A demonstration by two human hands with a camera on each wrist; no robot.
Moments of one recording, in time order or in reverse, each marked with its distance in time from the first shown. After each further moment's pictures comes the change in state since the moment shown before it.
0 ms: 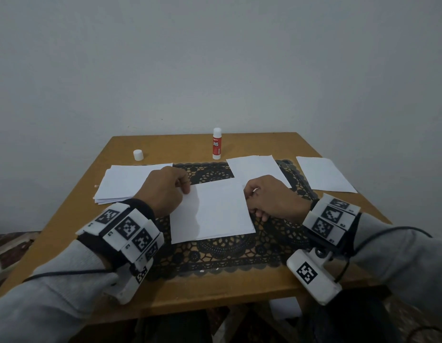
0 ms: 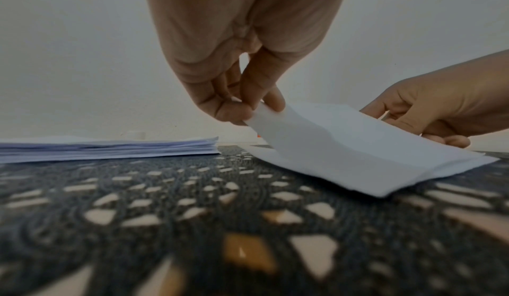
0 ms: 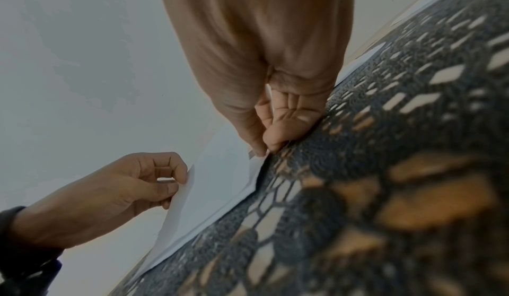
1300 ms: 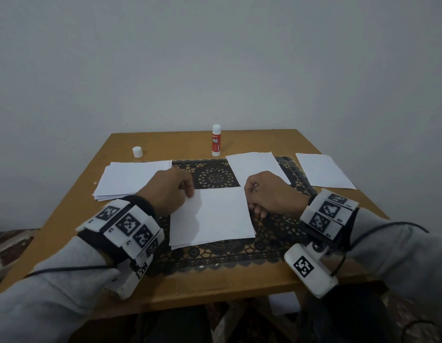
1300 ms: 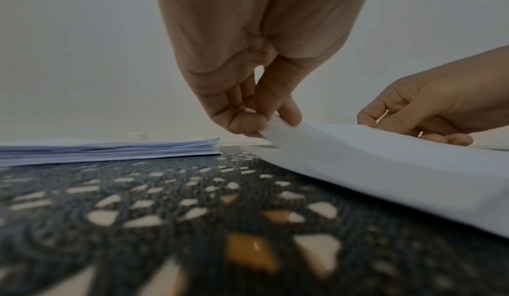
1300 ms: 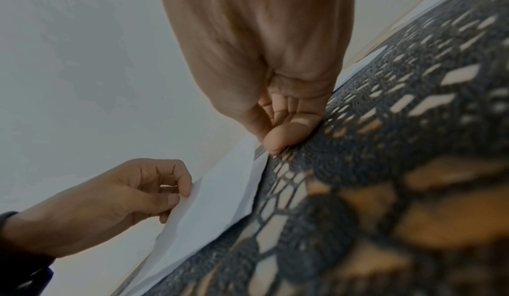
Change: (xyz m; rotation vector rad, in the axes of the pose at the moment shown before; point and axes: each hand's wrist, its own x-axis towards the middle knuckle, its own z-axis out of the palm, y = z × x) left_hand 0.000 0.000 0.002 0.025 -0.167 0.022; right_hand 0.005 0.004 0.002 -0.027 0.021 0.002
